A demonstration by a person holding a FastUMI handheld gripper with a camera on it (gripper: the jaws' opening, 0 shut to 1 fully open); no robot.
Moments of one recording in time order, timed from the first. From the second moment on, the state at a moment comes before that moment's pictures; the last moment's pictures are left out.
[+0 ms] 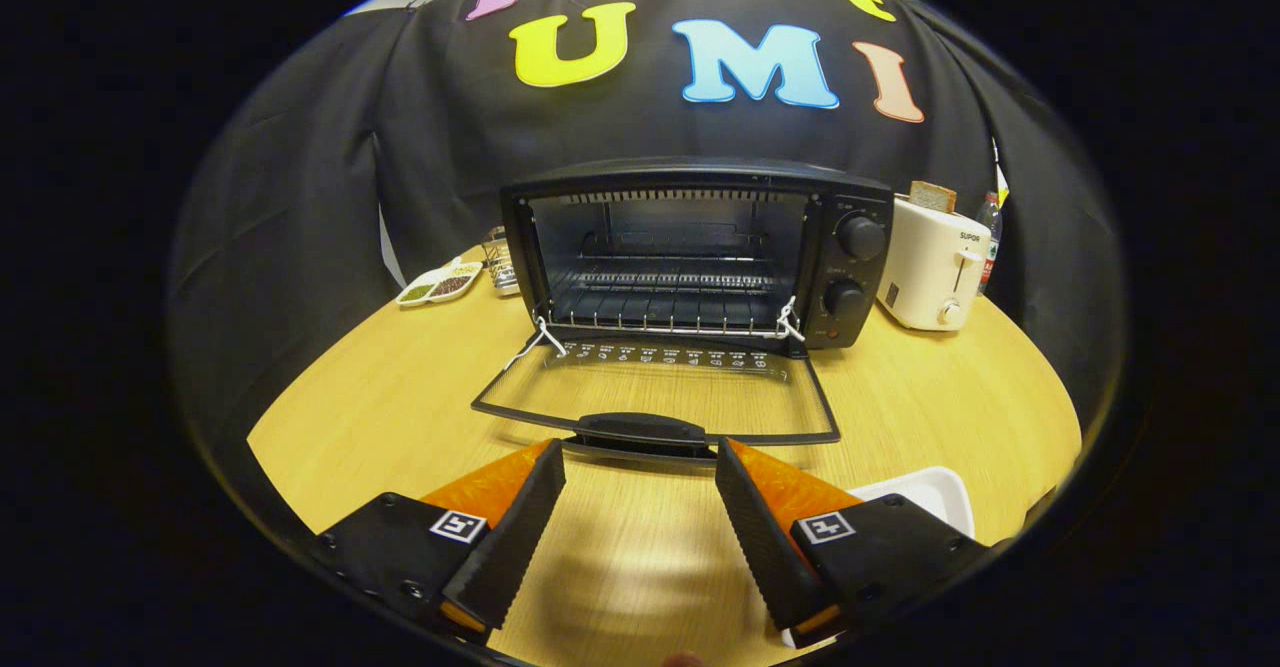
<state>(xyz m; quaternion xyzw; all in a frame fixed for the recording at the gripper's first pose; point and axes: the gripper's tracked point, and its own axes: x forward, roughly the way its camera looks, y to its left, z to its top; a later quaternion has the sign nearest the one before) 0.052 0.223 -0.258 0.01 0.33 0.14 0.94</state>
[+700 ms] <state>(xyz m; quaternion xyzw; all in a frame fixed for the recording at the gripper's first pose) -0.002 0.098 -0.207 0.10 0.39 0.16 0.90</state>
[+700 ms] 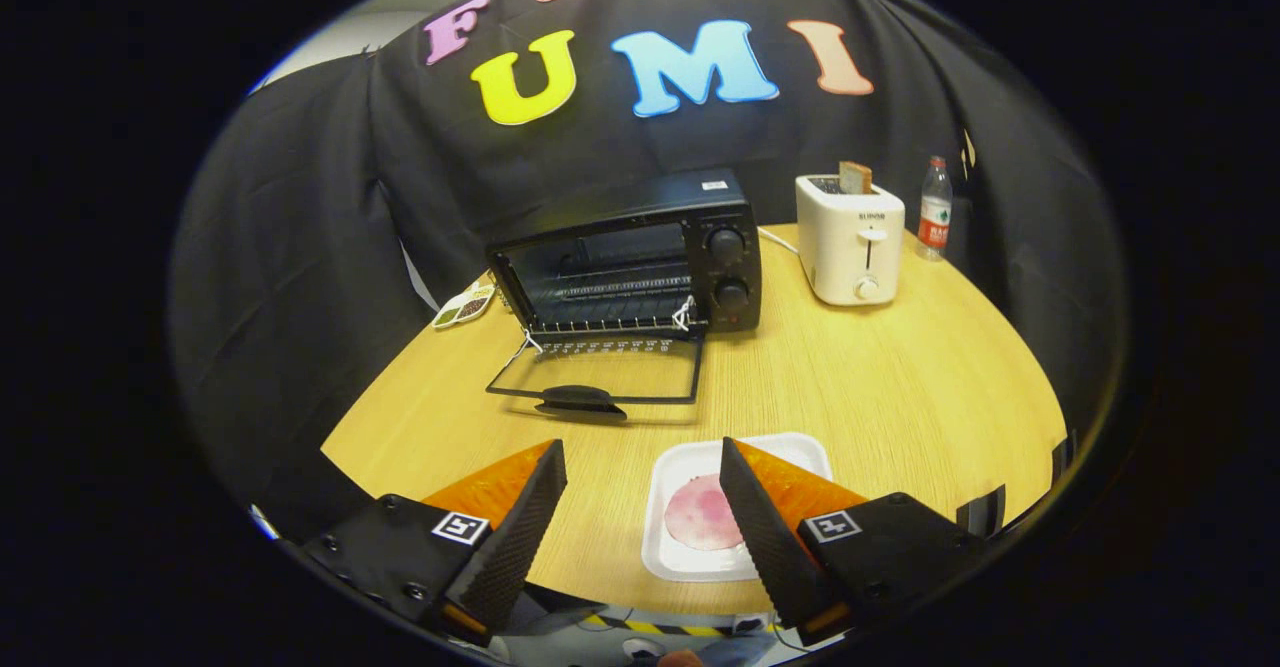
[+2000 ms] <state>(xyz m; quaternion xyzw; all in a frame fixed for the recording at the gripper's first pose) -0.005 0.015 -0.317 0.09 0.64 0.21 0.73</state>
